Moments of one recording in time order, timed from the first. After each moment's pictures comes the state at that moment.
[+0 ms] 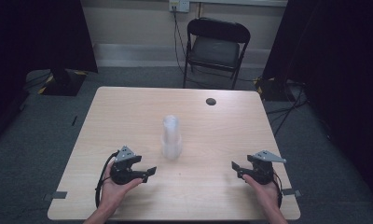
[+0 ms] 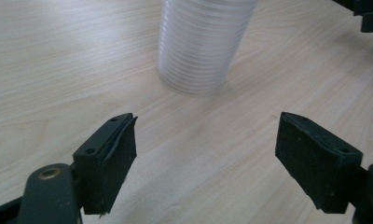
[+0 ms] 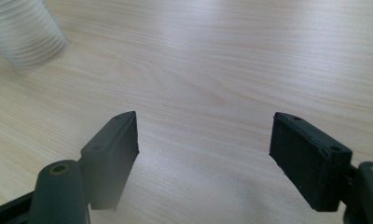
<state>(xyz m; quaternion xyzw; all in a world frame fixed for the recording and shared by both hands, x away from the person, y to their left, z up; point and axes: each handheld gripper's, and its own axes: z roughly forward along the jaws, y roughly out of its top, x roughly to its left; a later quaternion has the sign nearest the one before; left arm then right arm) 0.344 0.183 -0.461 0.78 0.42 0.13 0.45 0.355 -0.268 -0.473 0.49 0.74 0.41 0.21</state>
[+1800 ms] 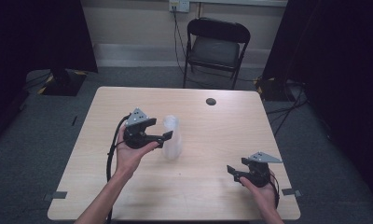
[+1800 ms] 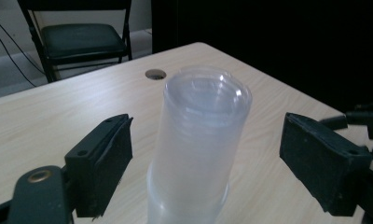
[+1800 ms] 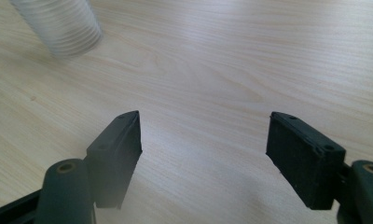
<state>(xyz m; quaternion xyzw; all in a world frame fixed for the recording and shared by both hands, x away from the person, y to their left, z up) 0.405 0.139 -0.365 0.75 0.36 0.17 0.53 0.347 -0.256 -0.468 0.47 0.76 0.42 0.18</state>
